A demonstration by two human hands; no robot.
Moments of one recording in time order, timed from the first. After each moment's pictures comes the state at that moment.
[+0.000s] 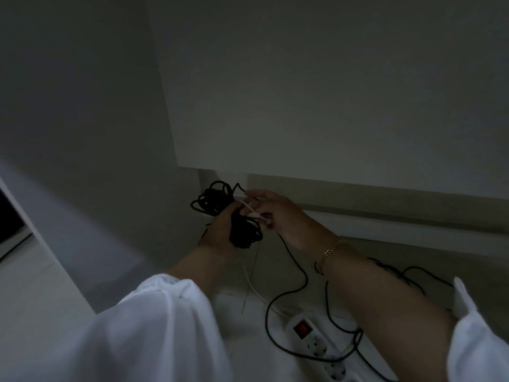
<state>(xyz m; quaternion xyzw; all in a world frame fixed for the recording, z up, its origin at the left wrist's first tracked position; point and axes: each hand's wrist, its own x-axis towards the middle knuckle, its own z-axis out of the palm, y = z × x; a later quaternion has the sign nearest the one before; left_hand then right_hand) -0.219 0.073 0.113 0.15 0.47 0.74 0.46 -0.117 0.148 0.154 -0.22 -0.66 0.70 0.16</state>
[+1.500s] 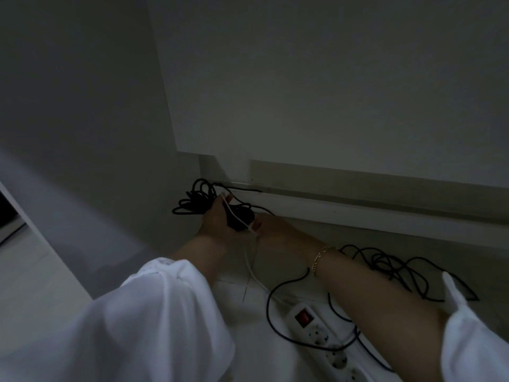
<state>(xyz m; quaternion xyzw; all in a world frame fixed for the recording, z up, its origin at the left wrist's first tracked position) -0.234 0.087 0.094 -0.03 0.46 0.80 0.38 -0.119 0.134 0.117 -0.23 -0.90 0.37 0.00</state>
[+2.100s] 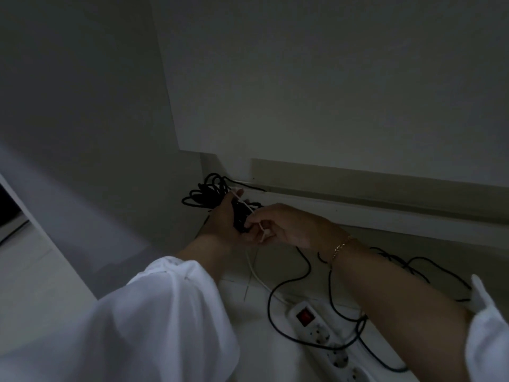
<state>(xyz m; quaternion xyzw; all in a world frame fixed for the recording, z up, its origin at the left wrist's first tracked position) -0.235 0.083 0.093 0.05 0.48 0.75 0.44 -0.112 0.147 0.133 -0.22 -0.68 0.69 -0.03</state>
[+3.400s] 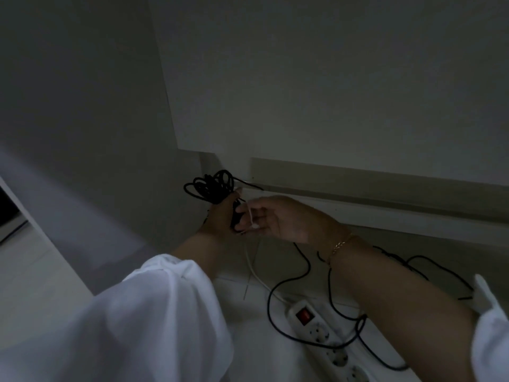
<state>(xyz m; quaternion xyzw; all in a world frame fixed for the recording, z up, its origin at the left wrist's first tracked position) -0.240 0.079 0.090 0.15 0.51 0.73 0.42 -0.111 0.142 0.145 -0.19 -0.62 0.76 0.01</state>
